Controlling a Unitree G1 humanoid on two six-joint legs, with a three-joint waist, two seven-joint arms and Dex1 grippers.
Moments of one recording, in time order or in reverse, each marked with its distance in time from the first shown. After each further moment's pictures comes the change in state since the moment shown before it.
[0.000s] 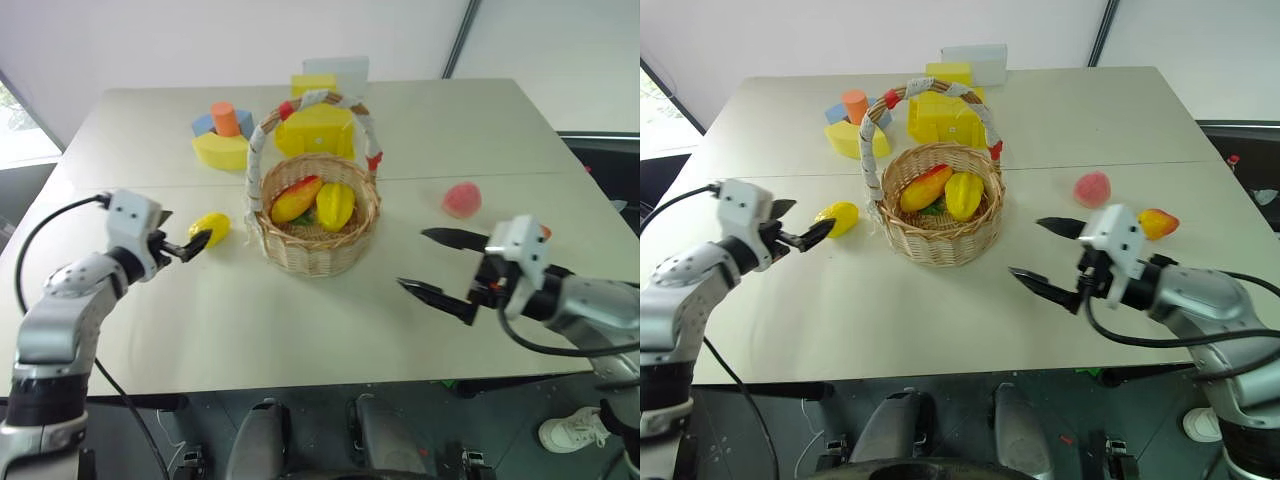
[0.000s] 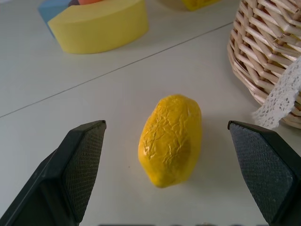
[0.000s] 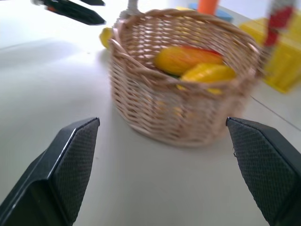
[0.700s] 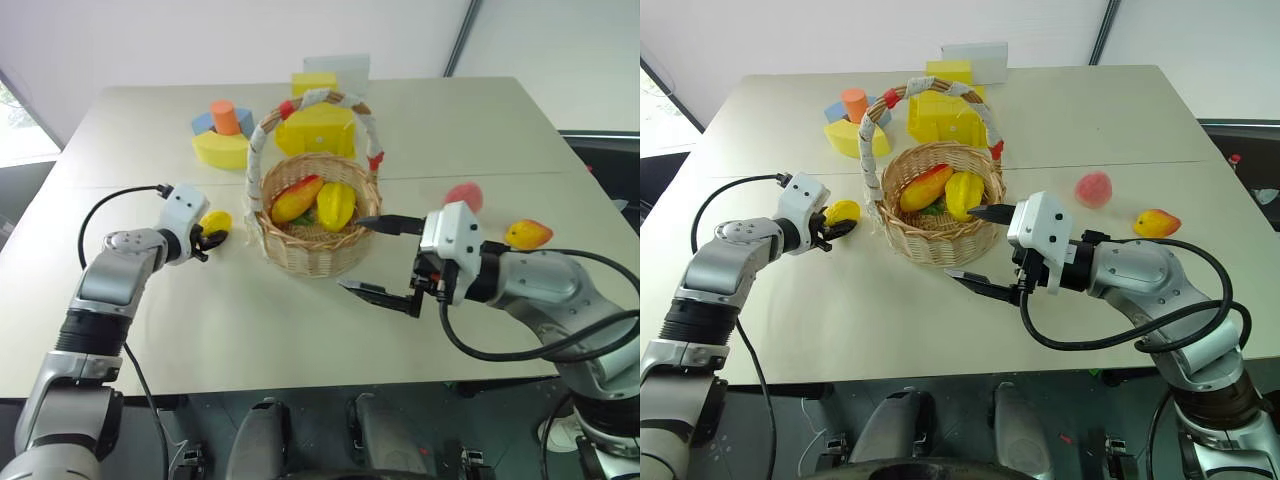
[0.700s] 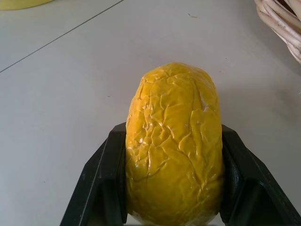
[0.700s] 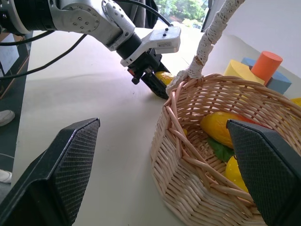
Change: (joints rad) left arm -0.212 -0.034 -0.195 0.312 0.162 -0.034 -0.087; right arm -0.158 0.077 0.172 -0.030 -0.039 0.020 -0.023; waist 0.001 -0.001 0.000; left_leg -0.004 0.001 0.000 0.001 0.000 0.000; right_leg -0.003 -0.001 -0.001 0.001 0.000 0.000
